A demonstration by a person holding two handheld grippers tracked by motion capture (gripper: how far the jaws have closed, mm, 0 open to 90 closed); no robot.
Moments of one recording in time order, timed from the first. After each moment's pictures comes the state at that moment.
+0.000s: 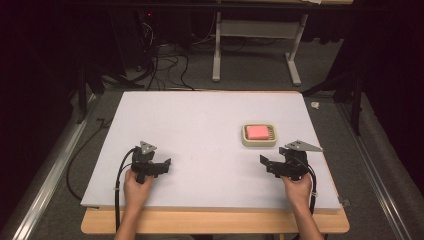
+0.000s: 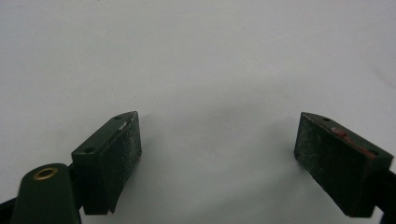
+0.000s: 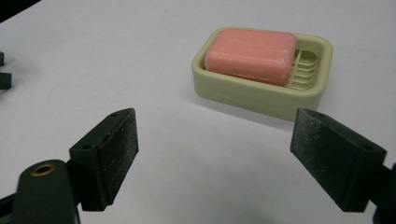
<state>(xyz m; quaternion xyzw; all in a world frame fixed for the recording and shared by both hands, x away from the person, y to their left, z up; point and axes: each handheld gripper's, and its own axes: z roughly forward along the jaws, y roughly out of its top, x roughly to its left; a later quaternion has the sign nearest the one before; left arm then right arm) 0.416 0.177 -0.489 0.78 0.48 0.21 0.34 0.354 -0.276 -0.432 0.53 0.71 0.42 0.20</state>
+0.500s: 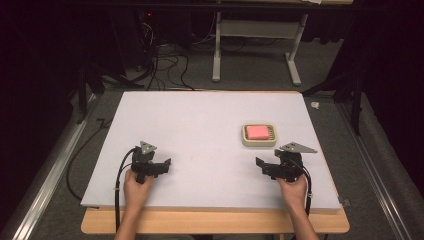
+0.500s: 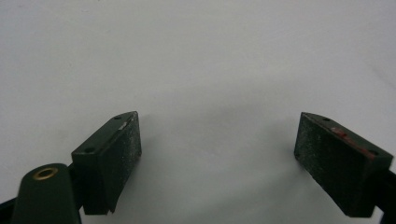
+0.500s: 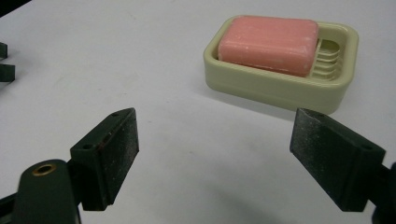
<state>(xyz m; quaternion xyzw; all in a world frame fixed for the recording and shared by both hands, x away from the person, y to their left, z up) 0.416 0.177 -0.489 0.78 0.48 0.21 0.34 0.355 -0.266 -0.442 0.52 0.72 0.41 0.19</state>
